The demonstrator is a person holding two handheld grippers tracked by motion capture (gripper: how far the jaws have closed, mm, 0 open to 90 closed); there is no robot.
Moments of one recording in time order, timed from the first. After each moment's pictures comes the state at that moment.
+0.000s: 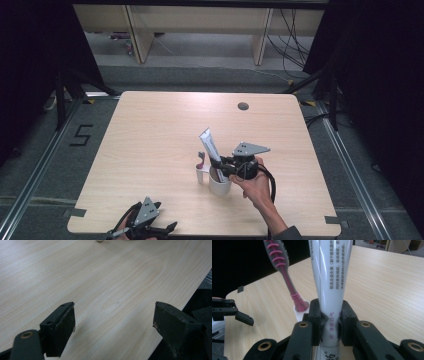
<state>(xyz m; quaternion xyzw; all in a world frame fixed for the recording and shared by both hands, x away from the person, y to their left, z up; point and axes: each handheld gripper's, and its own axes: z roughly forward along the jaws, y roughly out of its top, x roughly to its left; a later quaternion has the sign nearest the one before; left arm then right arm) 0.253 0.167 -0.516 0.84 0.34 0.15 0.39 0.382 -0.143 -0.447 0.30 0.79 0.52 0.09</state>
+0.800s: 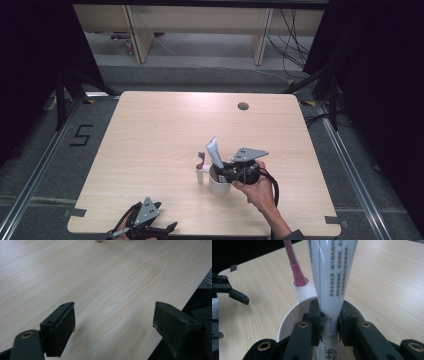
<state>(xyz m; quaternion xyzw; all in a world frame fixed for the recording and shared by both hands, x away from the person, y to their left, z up) 0.252 0.165 -0.516 0.84 0.35 0.14 0.39 0.373 -0.148 -0.454 0.29 0.83 0.47 0.09</state>
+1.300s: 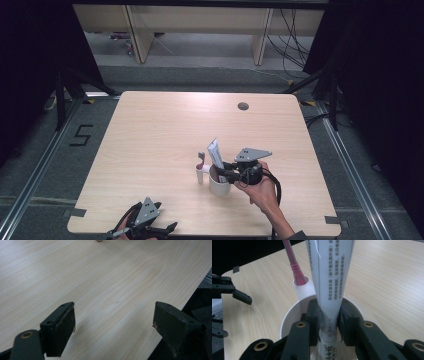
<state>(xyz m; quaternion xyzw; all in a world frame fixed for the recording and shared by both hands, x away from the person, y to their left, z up) 0.252 0.165 -0.516 0.84 0.35 0.15 0.39 0.372 -0.155 -0.452 0.29 0.82 0.48 0.09</state>
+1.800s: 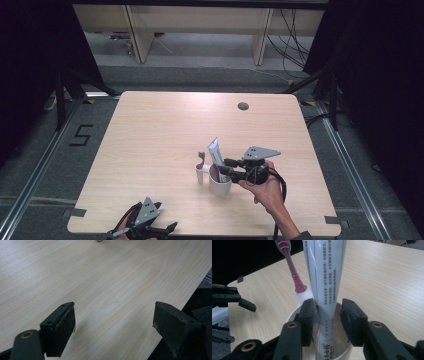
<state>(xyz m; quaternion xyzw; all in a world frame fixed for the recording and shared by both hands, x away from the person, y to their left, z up) 0.252 0.165 -0.516 0.84 0.35 0.15 0.39 0.369 -0.169 -0.442 0.30 0.80 0.51 0.09</state>
